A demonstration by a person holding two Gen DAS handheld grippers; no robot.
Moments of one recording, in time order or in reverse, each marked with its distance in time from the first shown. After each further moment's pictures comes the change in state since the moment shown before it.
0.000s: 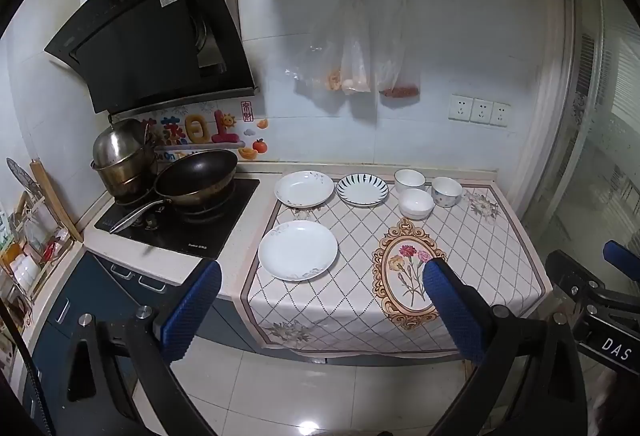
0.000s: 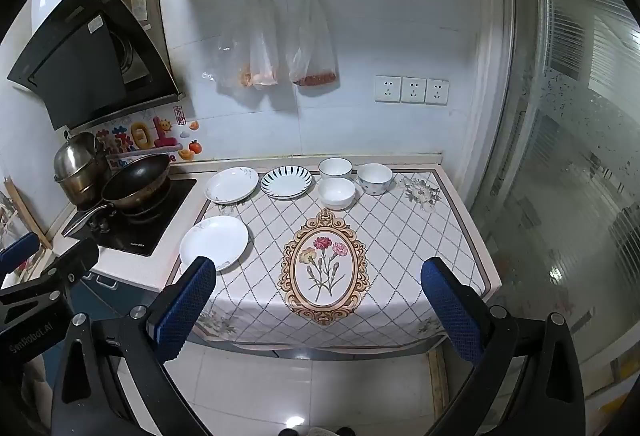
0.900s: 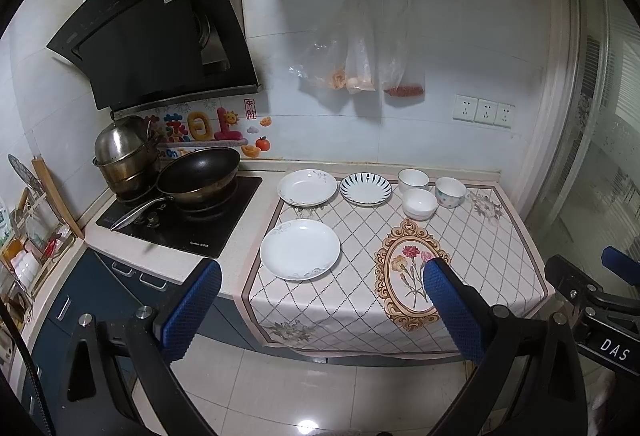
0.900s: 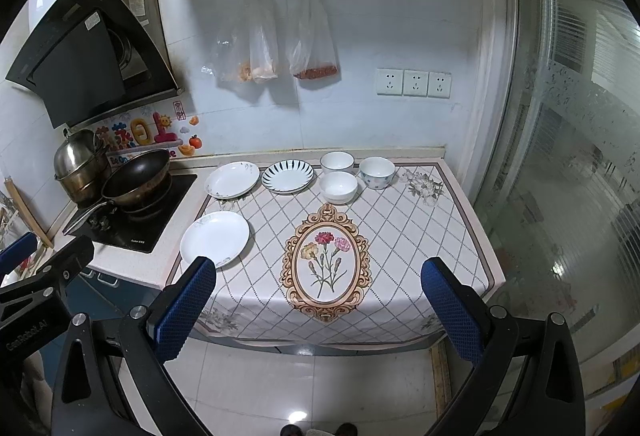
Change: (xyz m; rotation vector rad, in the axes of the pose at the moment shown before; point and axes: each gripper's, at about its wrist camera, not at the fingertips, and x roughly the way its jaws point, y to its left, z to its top) left arm 0.004 0.009 0.000 -0.008 0.010 0.005; right arm 0.013 0.001 -0.005 0.010 0.034 0.010
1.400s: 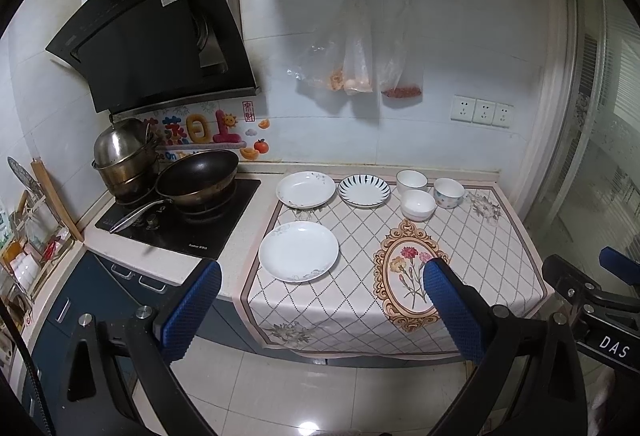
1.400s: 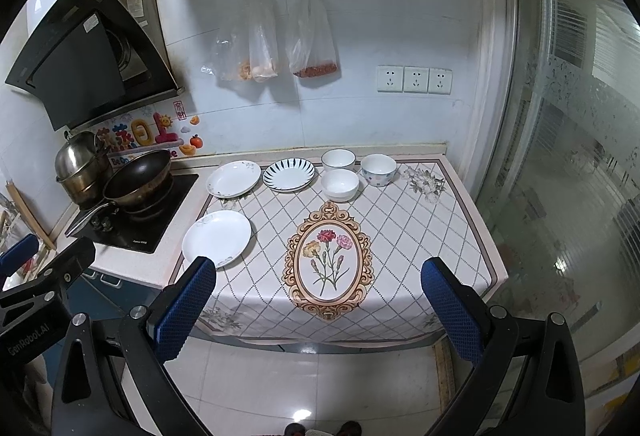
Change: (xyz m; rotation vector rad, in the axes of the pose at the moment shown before) left arm 0.001 -0.003 0.001 0.003 -0.002 0.001; right arm 0.002 0.000 0.001 0.007 0.008 0.004
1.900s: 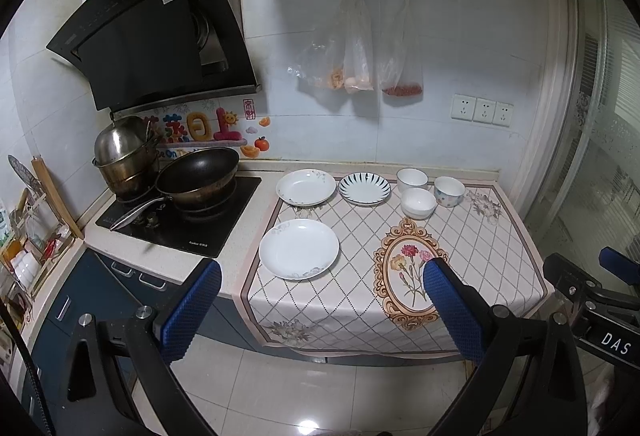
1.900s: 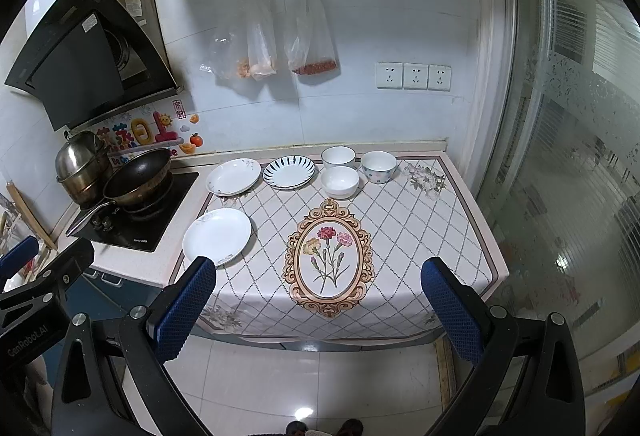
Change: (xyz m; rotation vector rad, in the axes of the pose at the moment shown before) left arm 0.000 0.000 -0.002 0.003 -0.001 0.001; right arm 0.000 -0.002 -0.002 0.011 0.007 0.006
